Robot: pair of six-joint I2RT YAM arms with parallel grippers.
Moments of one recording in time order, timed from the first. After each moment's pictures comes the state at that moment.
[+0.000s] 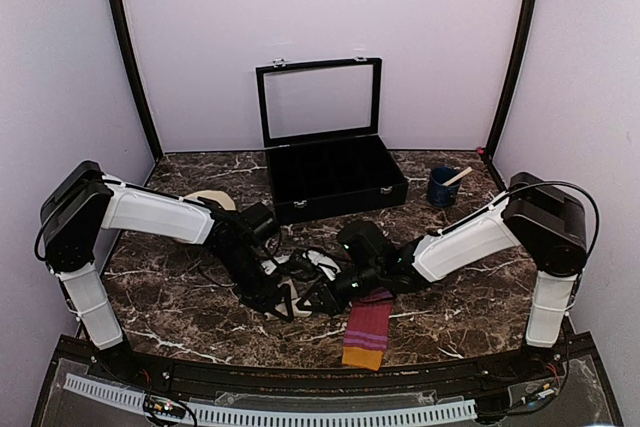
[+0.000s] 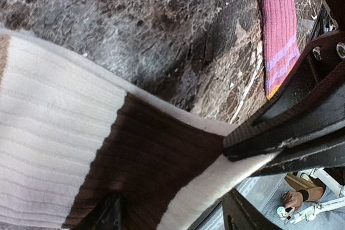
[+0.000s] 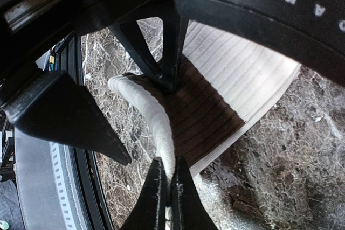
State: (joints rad) left arm -0.81 1.80 1.02 -0.67 0.59 -0.27; right arm 1.05 1.90 0.94 0.27 -0.52 0.35
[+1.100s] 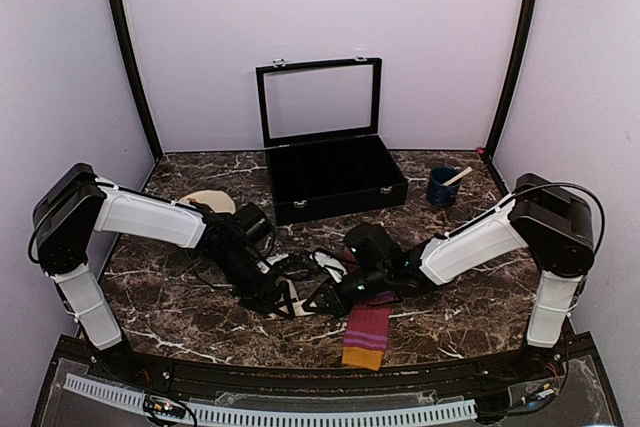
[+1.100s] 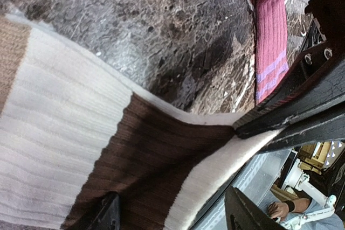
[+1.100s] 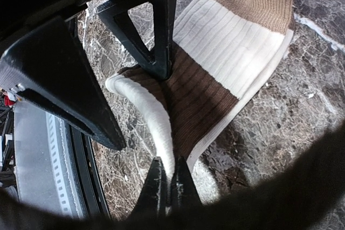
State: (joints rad) left arm -0.79 1.75 0.95 -0.57 0.63 -0.37; right arm 1.05 1.87 0.88 0.30 -0.50 0.37
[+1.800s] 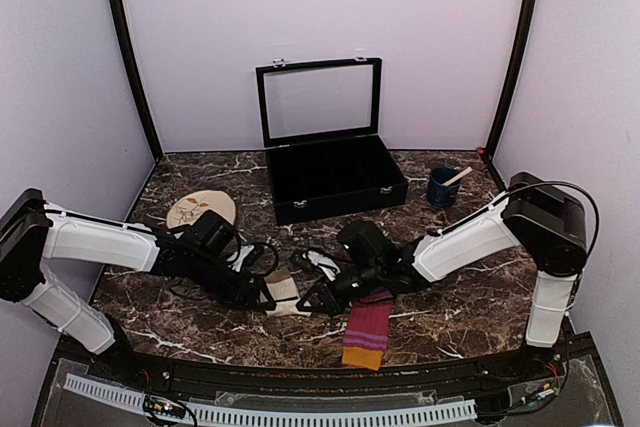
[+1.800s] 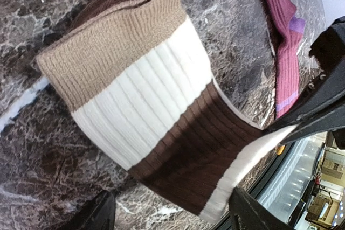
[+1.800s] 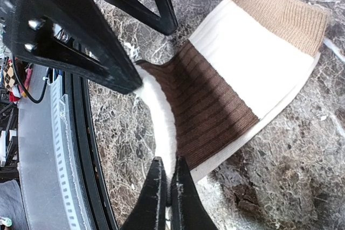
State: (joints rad) left arm -0.77 1.46 0.66 -0.29 0.44 -0.56; right arm 1.05 1.90 0.94 0.28 -0.54 0.36
